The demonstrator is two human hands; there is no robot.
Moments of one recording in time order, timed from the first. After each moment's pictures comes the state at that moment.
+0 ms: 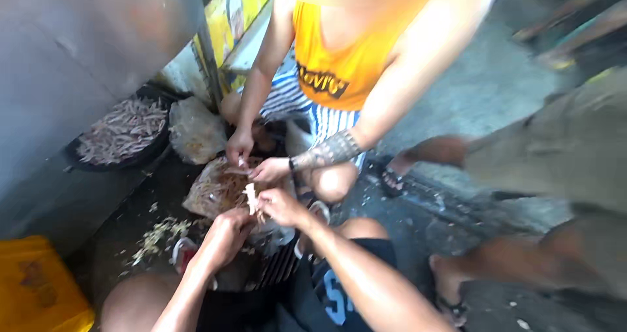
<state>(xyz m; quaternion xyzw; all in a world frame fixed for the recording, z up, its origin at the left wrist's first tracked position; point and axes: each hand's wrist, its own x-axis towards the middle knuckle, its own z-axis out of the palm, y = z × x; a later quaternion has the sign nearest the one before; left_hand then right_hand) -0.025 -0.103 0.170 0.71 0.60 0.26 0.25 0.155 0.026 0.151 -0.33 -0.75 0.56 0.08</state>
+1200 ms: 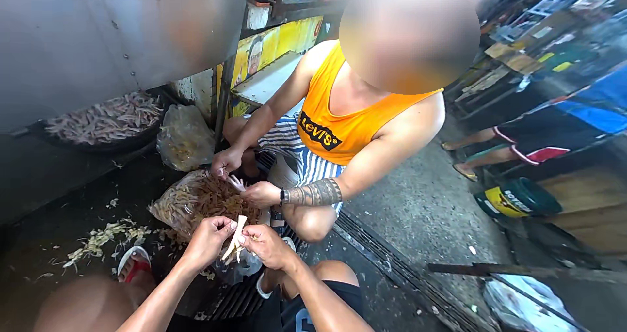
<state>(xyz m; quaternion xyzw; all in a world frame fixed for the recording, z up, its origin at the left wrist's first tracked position) -0.025 -0.093 0.148 0.39 0.64 0.45 0.48 0.161 0.005 0.157 -0.24 -0.77 0.58 0.07</state>
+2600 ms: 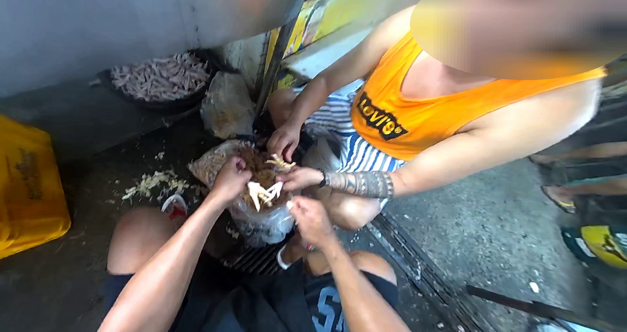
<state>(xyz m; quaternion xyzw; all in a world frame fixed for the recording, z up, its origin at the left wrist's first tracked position) -0.069 -0.076 0.163 0.27 0.75 0.43 0.42 0.164 -0.003 0.175 -0.29 -0.80 0.47 0.23</state>
